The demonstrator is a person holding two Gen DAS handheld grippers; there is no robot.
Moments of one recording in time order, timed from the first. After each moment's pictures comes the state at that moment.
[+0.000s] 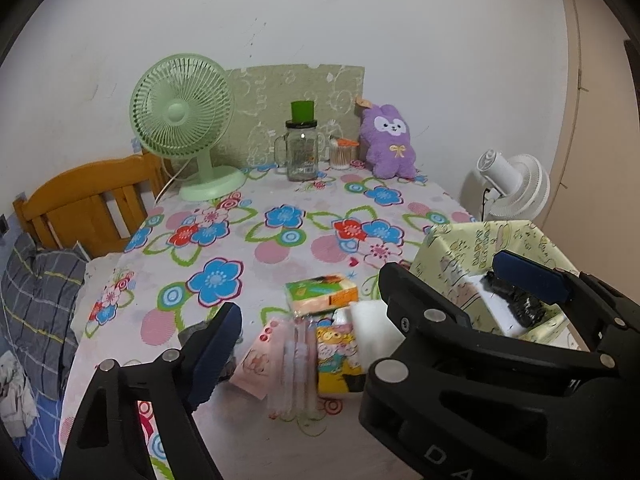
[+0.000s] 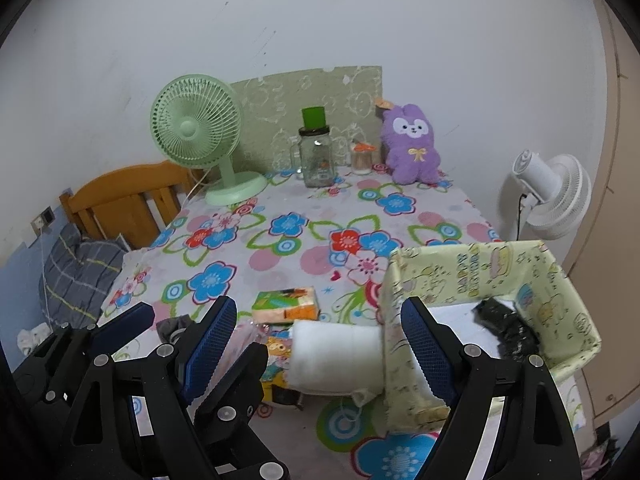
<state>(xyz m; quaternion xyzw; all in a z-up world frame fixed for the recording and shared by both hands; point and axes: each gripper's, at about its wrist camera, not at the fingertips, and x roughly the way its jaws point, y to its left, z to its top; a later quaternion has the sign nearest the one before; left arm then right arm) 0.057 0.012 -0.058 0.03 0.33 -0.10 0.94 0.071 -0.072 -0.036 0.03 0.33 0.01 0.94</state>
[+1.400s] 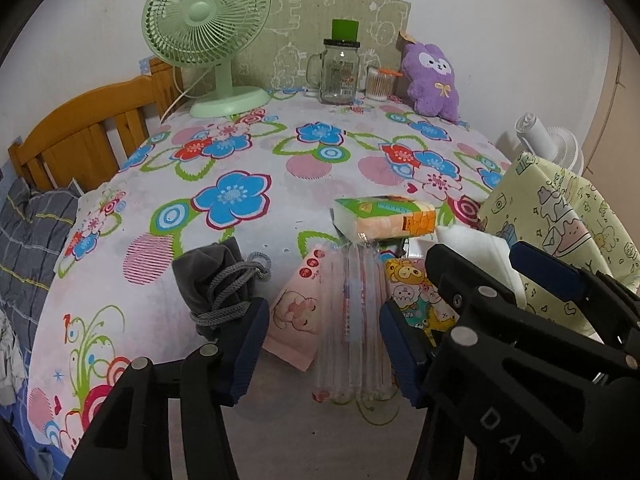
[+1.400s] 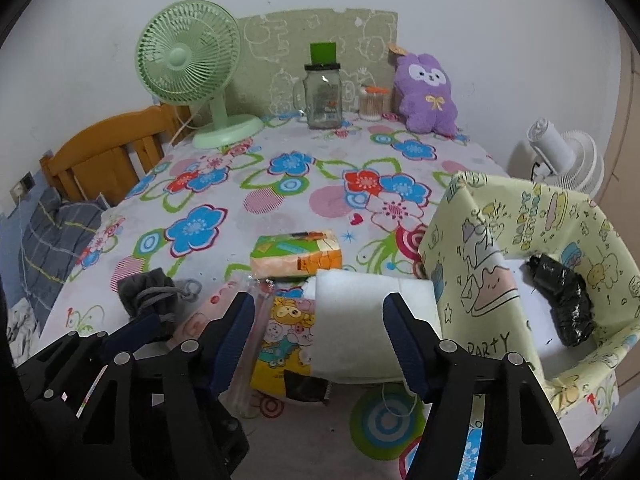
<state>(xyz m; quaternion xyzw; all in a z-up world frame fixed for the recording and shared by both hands) 0.093 0.051 -0.134 0.00 0.42 -0.08 0.90 0.109 -0.041 -0.110 0.01 0.40 -0.01 0.92</state>
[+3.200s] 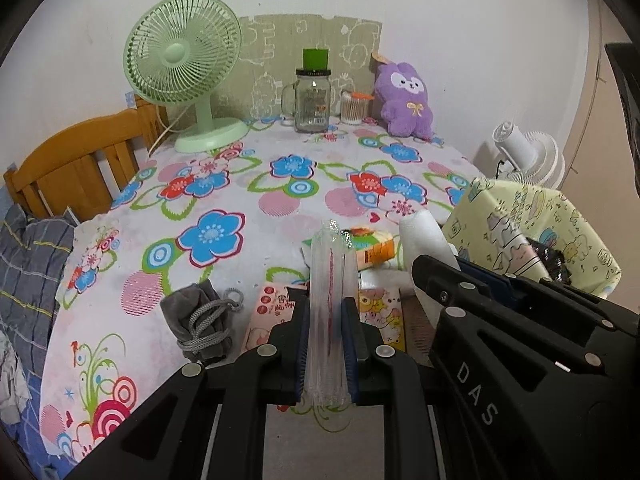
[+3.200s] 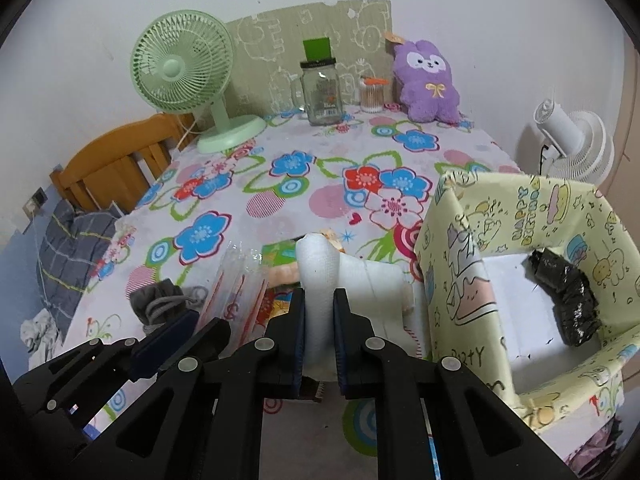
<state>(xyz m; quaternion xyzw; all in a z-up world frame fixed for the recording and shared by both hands) 0.082 0.025 -0.095 0.01 0.39 -0.10 0.92 0.109 -0.058 -0.087 0.04 0.40 0.02 0.91</state>
